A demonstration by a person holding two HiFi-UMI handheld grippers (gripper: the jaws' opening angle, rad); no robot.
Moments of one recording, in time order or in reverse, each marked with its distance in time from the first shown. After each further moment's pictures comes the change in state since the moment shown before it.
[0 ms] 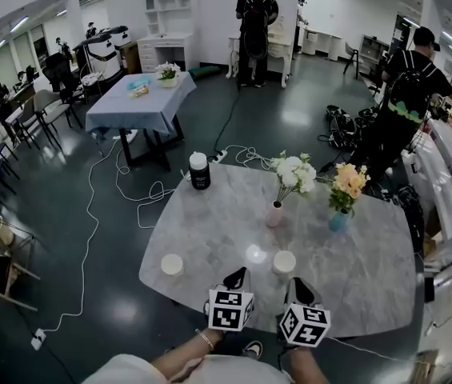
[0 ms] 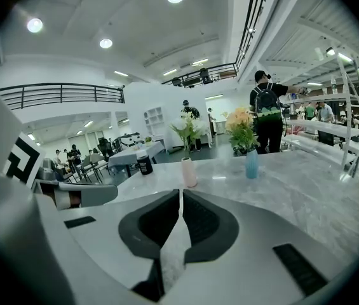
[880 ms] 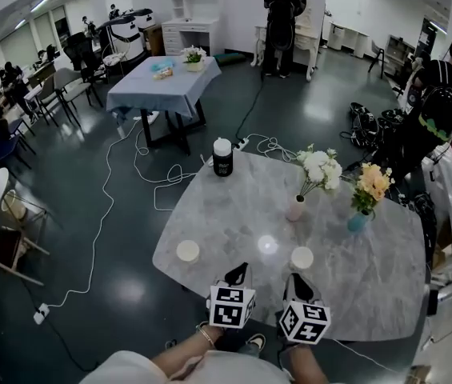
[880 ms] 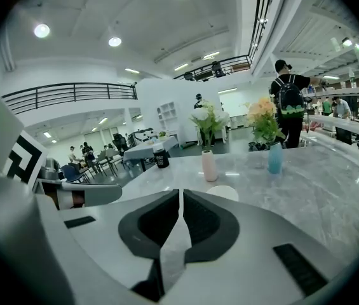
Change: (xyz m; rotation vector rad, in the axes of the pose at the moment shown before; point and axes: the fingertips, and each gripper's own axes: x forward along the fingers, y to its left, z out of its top) left arm -0.021 0.038 -0.016 -0.055 0.007 0.098; right arm 0.019 0.045 -0.016 -0.033 0.046 0.127
